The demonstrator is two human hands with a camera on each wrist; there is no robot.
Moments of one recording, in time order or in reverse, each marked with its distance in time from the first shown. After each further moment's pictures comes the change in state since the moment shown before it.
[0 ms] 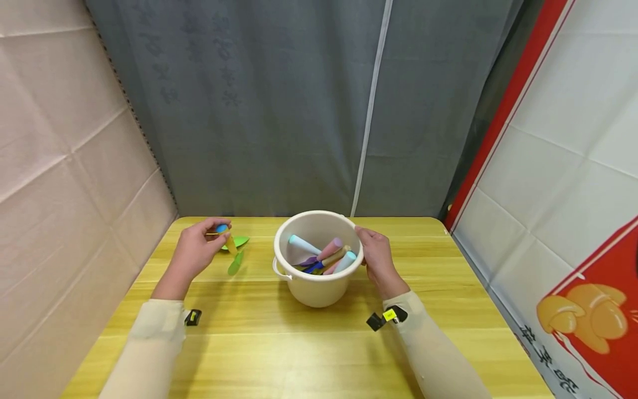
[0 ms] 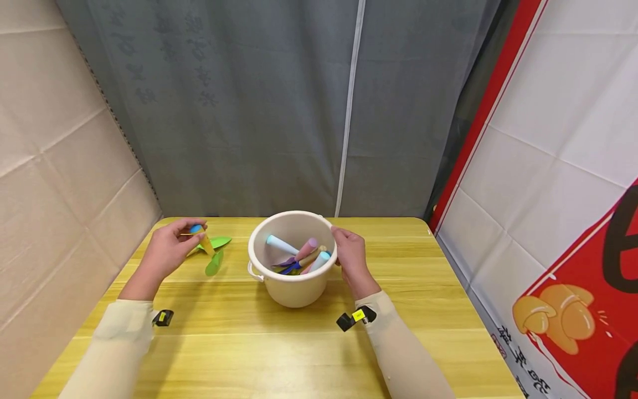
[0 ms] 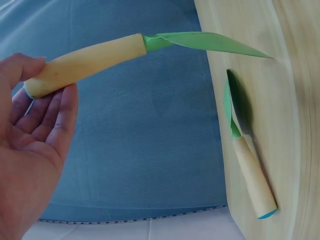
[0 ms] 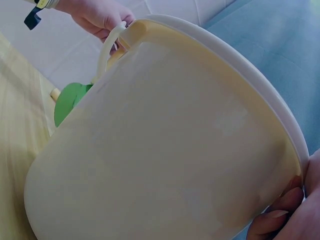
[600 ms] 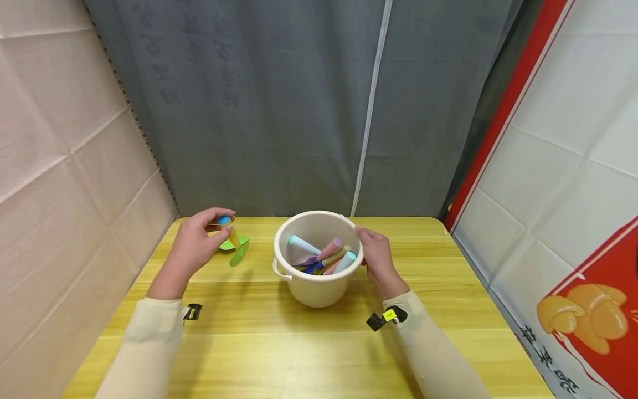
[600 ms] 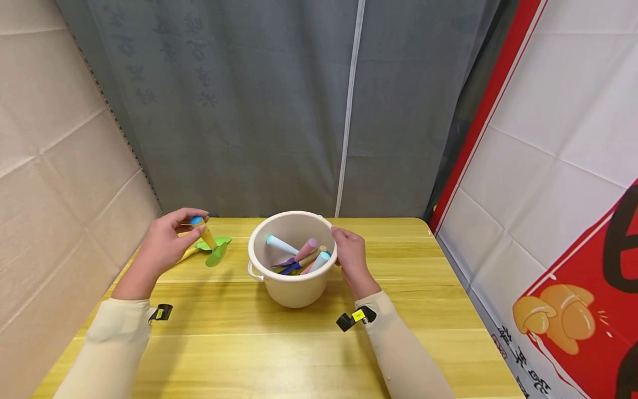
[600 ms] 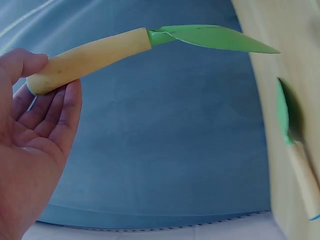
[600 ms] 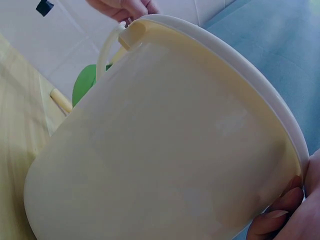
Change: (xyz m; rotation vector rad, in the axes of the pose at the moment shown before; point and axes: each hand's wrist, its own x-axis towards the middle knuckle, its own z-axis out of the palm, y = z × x) left_hand -0.001 0.040 -0.013 0.019 0.025 0.124; right_hand 0.000 0.001 0.000 -0.001 0.000 0.006
